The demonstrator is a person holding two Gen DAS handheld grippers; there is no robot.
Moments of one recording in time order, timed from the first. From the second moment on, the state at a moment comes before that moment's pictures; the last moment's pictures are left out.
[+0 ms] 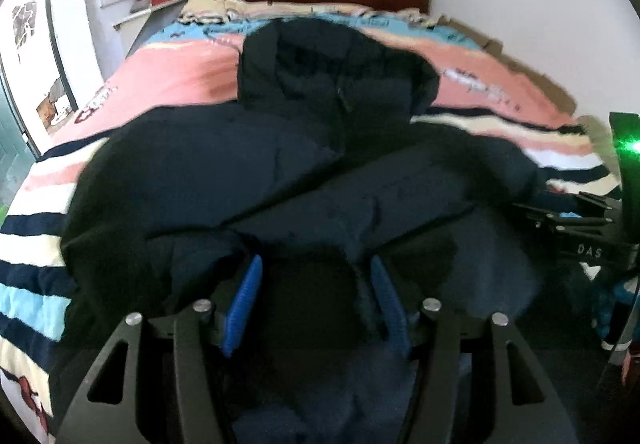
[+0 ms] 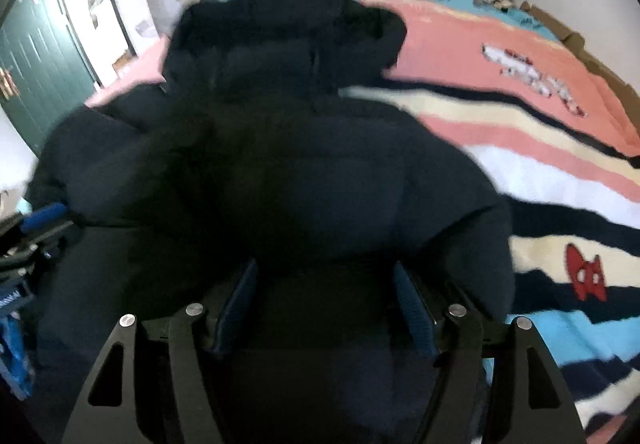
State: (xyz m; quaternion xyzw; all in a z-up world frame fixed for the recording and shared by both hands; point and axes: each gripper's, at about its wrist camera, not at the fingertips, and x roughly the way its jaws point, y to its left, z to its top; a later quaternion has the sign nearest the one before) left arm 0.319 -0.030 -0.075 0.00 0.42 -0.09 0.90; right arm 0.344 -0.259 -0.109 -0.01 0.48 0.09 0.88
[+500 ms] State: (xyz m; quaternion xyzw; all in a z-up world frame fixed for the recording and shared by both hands) left arm 0.318 -0.044 -0.110 0.03 0.45 -0.10 0.89; right arm 0.327 -0.229 -0.144 -0.03 0.50 0.10 0.86
